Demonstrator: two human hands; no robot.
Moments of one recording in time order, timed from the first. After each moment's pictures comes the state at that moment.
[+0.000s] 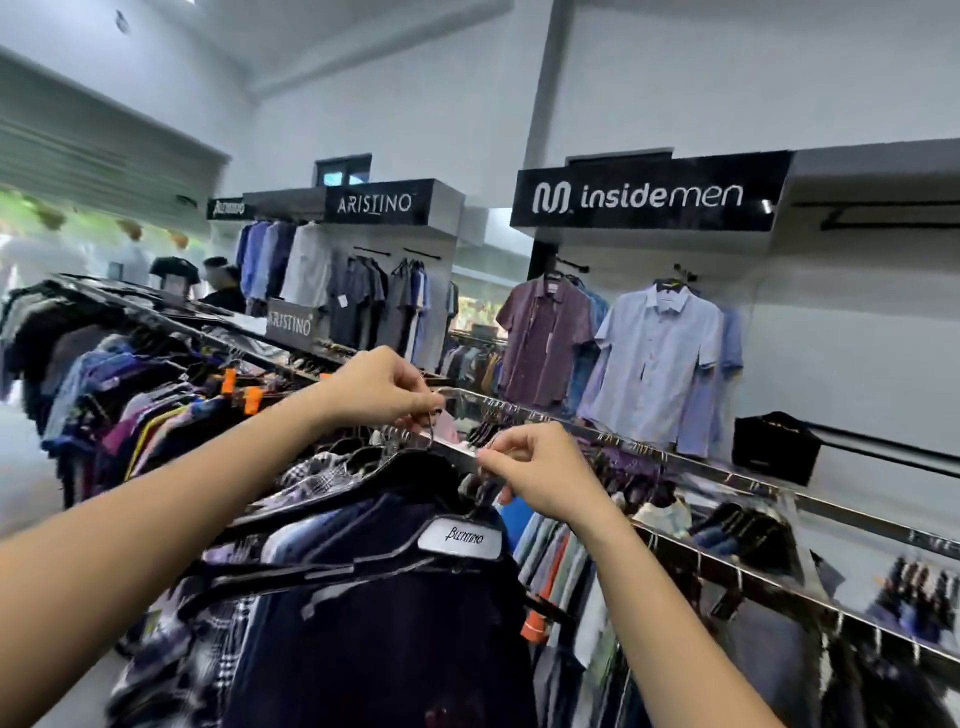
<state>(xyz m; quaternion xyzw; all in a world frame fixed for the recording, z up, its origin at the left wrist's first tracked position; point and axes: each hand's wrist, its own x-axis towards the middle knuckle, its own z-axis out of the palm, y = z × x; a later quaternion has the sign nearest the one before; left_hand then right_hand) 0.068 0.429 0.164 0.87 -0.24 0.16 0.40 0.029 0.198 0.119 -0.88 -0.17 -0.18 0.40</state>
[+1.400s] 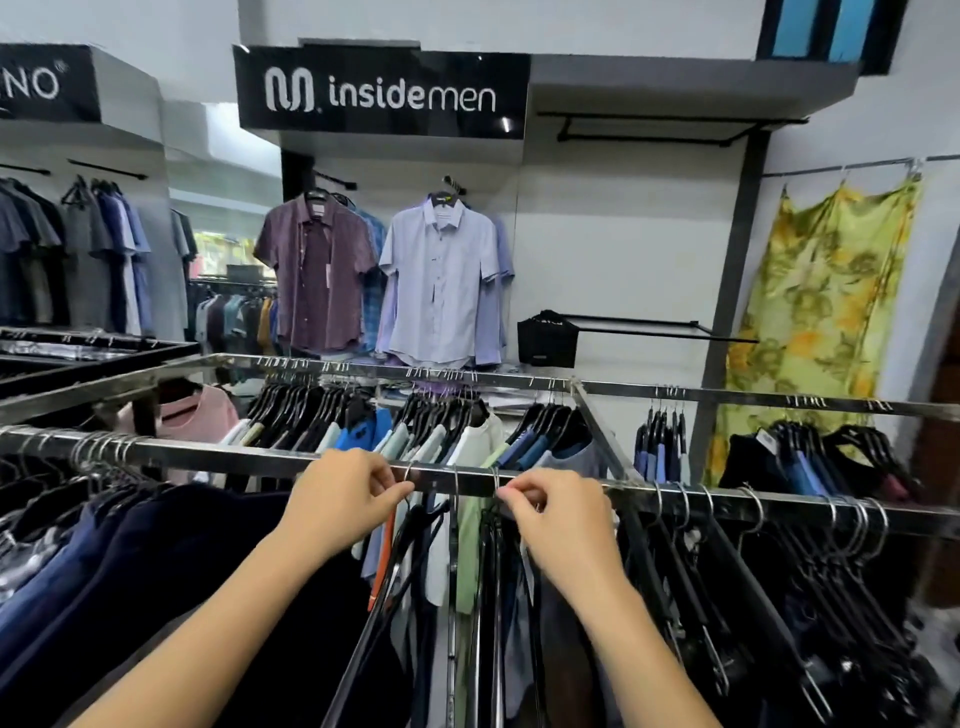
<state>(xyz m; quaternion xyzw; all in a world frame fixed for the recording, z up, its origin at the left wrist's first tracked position) 0.177 0.231 0.033 0.87 -0.35 0.21 0.26 0.008 0.053 0.023 -0.87 0.19 -0.40 0.22</state>
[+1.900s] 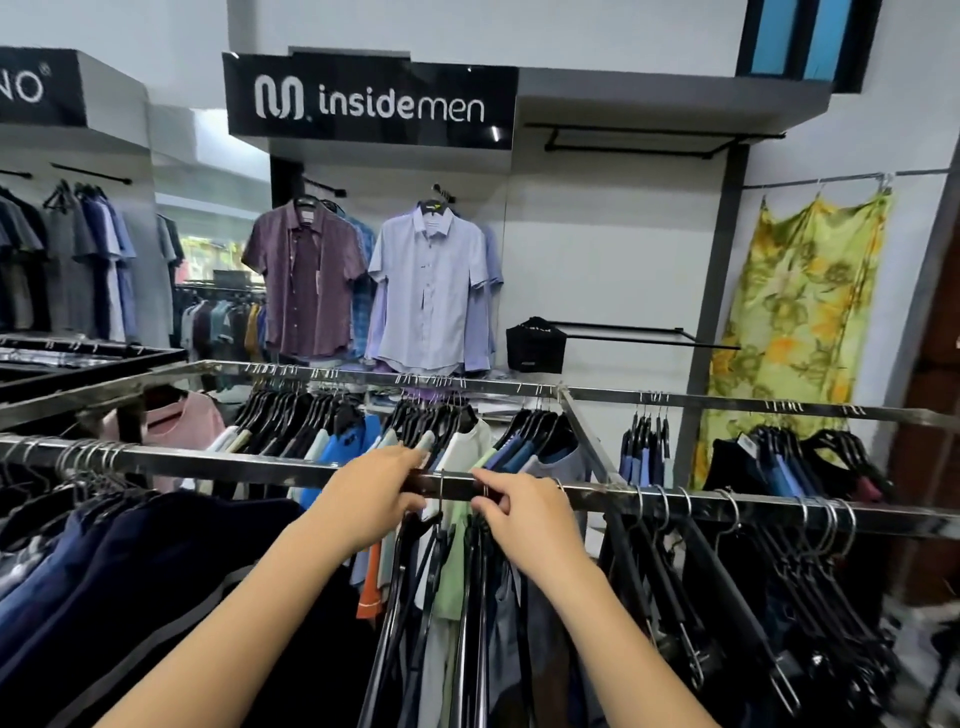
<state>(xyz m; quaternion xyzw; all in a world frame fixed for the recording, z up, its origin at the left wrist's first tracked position) 0.168 0.203 0.042 0.85 -0.47 0.17 0.16 0.035 0.039 0.014 -0.91 0.14 -0.33 0.19</state>
